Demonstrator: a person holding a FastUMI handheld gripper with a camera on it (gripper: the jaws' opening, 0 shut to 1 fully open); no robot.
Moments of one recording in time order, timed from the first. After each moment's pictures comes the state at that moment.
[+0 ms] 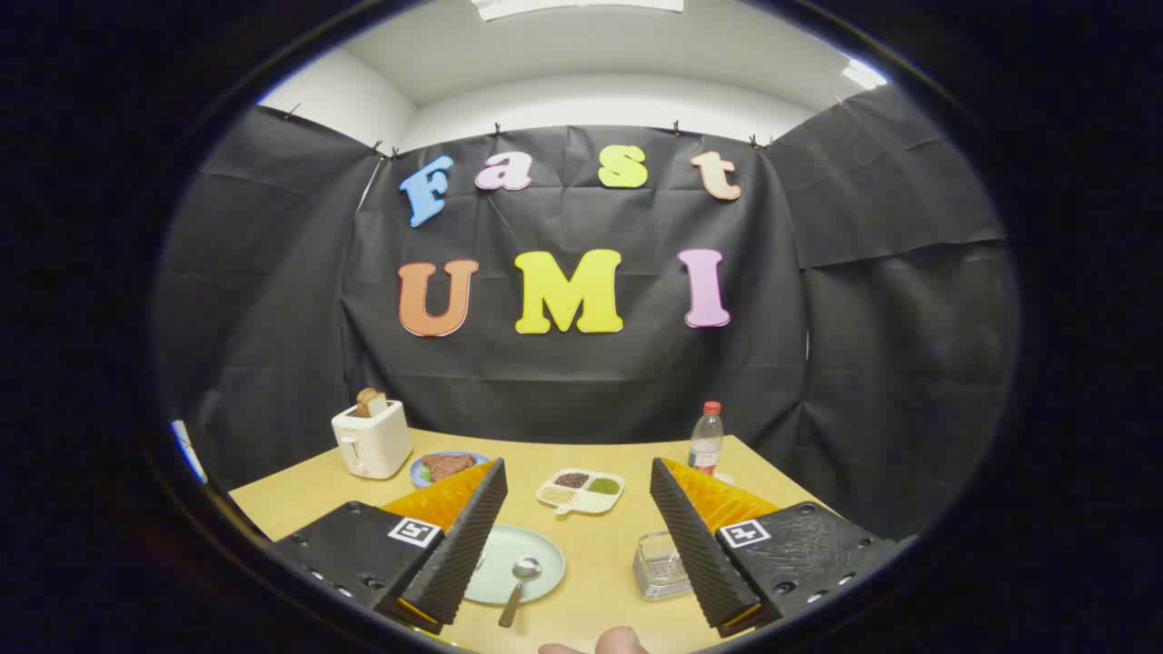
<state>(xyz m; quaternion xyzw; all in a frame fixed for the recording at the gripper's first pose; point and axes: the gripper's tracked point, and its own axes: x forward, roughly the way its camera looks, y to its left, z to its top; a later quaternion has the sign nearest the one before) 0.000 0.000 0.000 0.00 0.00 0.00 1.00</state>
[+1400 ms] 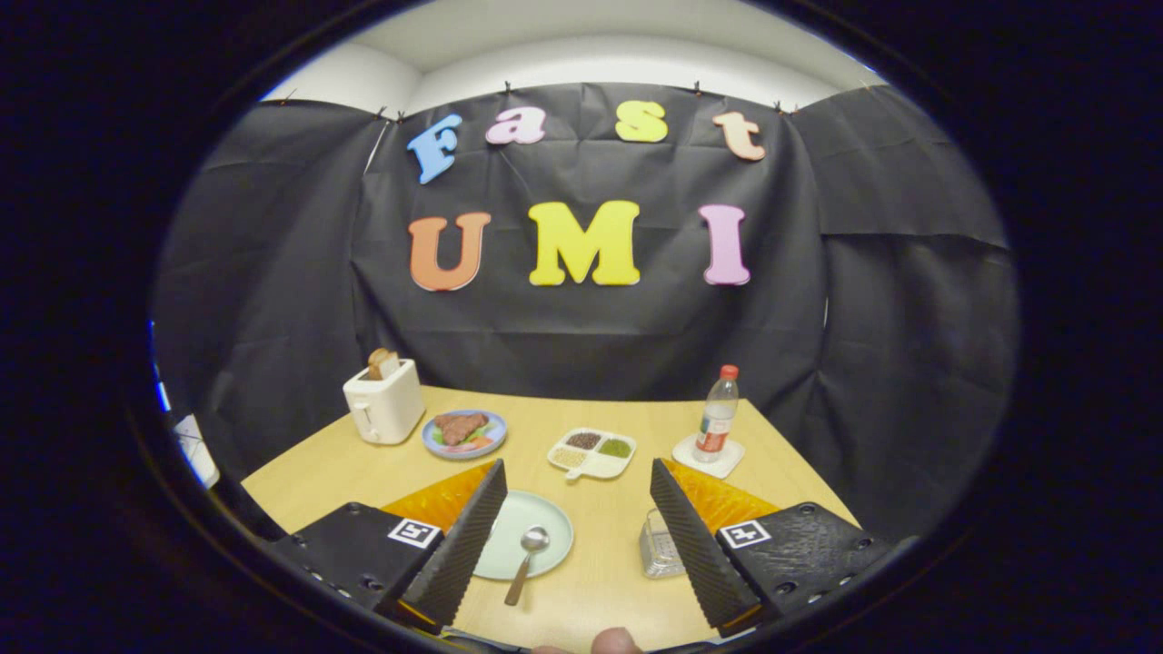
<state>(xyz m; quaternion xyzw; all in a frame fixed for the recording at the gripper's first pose) 0.004 0.014 -0.022 -0.01 0.14 0.04 0.99</state>
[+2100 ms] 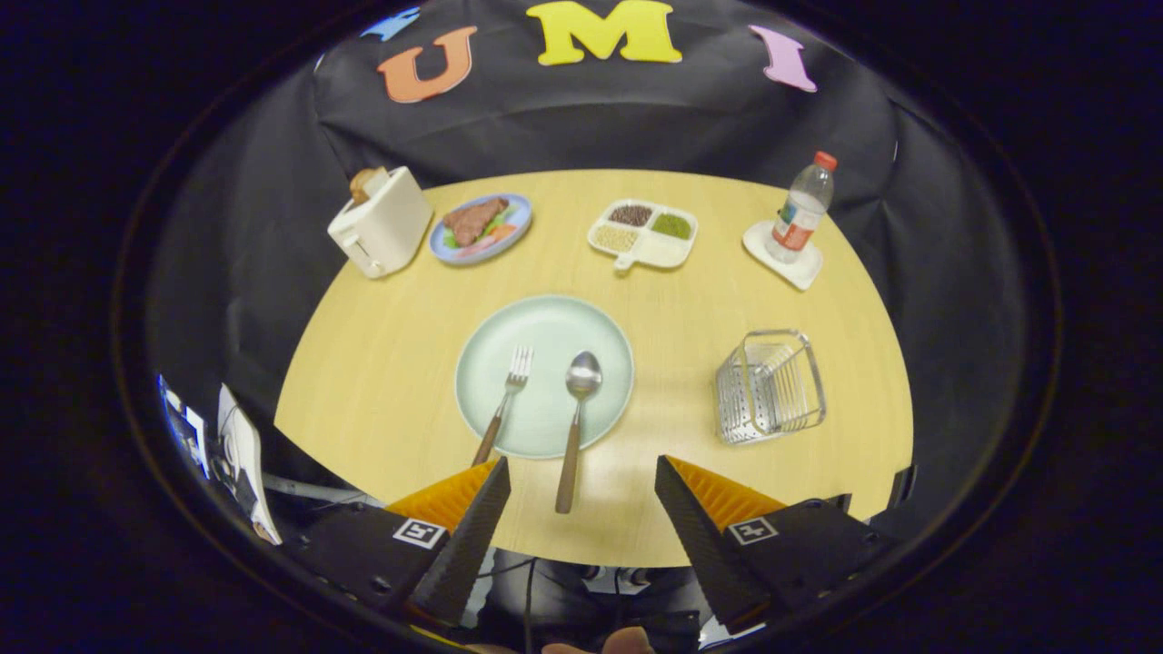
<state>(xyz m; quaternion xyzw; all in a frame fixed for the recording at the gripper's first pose) 0.000 0.048 -0.154 -0.01 0.52 0.04 0.85</state>
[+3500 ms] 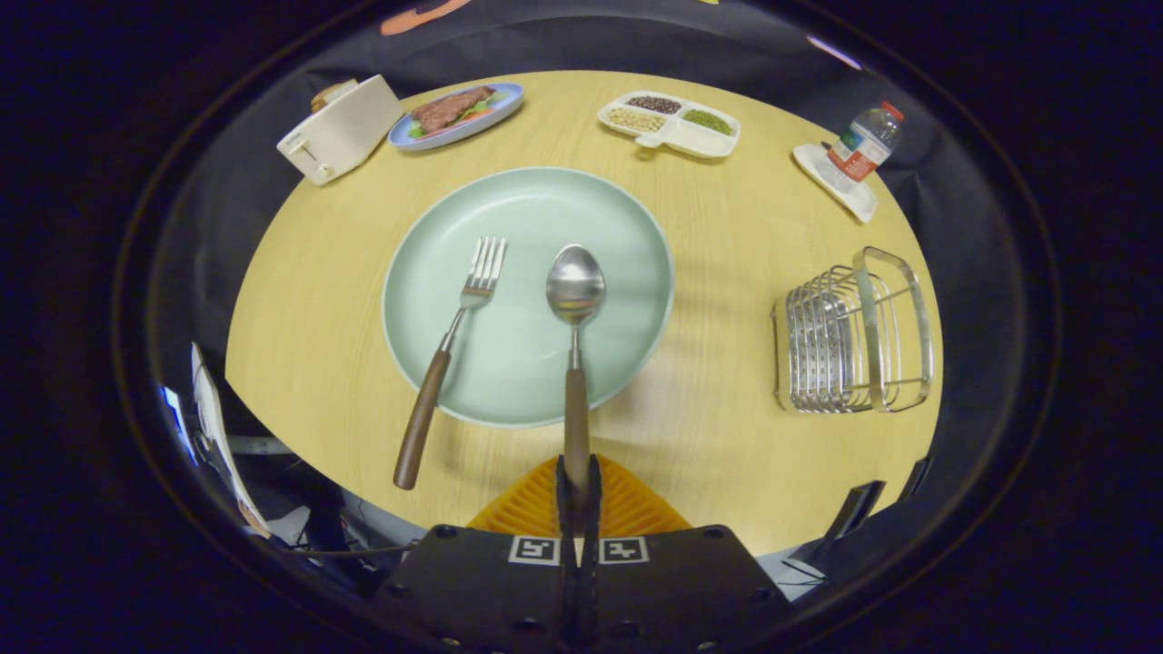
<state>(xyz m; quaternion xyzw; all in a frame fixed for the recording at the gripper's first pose) 0.006 0.057 -0.240 -0.04 0.61 0.04 0.79</state>
